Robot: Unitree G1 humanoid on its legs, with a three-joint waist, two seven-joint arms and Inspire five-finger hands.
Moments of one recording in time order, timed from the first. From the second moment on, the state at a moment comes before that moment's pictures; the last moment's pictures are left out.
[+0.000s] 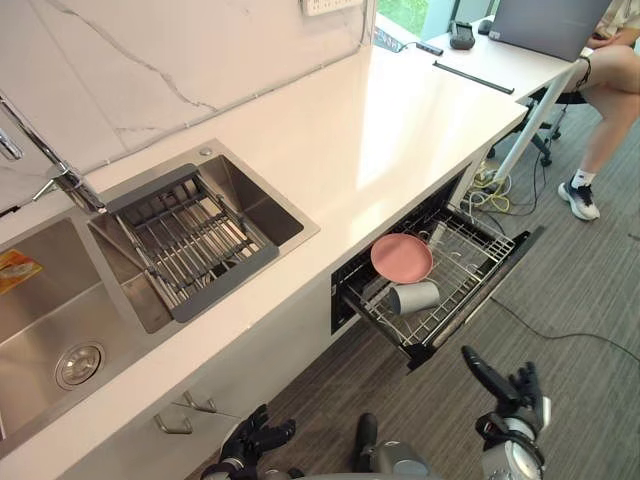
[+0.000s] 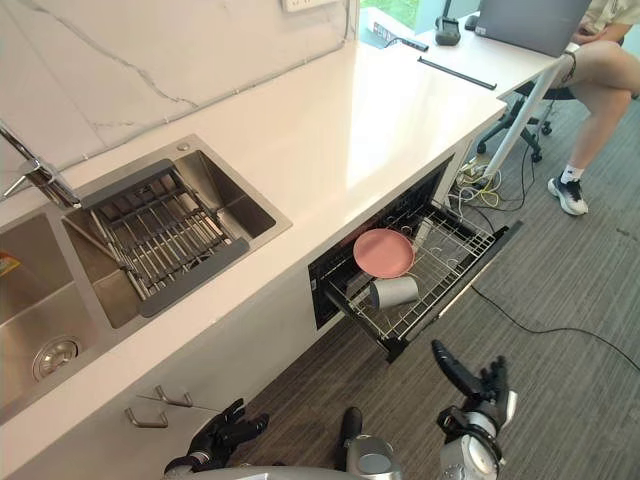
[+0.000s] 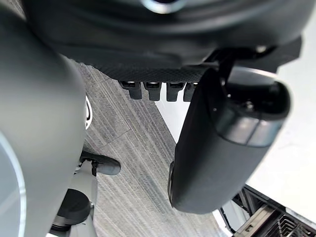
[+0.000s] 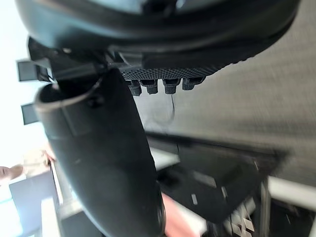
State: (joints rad) left arm 0.14 0.09 0.02 0.99 -0.23 -0.11 -0.17; right arm 0.22 0.03 -0.39 0.47 0.49 -0.19 -0.01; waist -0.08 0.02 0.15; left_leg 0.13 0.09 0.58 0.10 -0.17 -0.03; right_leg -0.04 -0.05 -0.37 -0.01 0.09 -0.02
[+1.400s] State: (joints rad) left arm 0.10 0.13 -0.01 0.99 -0.19 -0.09 -0.22; right arm 0.09 -0.10 -0.25 0.70 0.49 -0.20 0.10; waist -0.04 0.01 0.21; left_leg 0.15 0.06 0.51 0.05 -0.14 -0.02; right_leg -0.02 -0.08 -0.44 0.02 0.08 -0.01
